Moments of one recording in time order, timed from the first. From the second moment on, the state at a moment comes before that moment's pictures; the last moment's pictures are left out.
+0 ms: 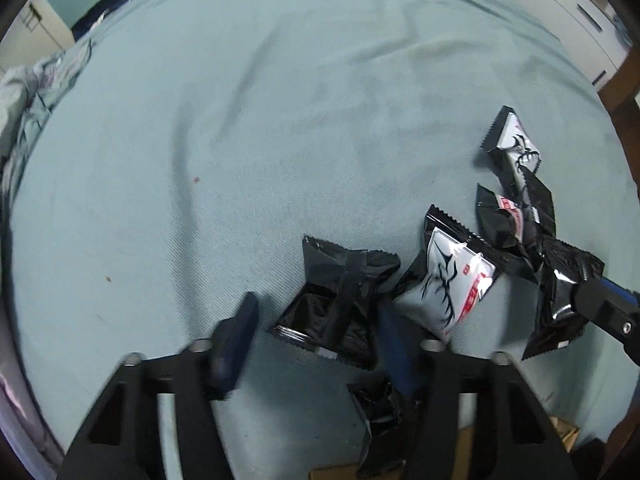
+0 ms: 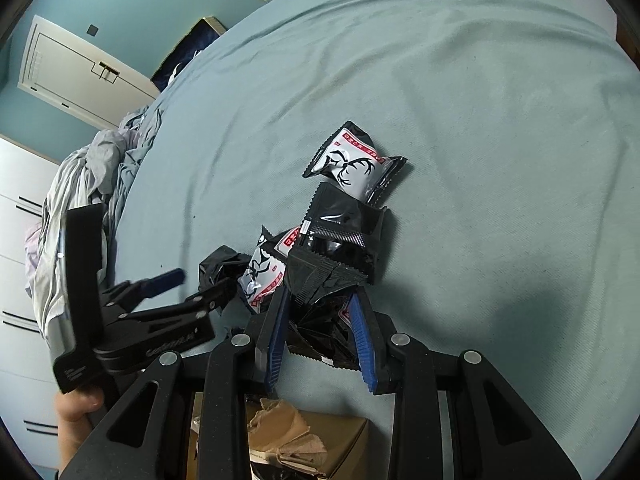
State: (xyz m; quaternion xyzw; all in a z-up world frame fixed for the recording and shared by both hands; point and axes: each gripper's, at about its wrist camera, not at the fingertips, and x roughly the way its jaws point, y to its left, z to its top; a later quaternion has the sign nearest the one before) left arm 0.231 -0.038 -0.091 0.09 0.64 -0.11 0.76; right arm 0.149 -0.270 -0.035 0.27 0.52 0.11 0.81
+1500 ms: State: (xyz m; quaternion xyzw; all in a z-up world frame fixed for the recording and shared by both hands) left arm 0.006 0.001 0.013 0.06 0.49 -0.17 0.85; right arm -0.051 -0.269 0.010 0.27 0.30 0.12 0.91
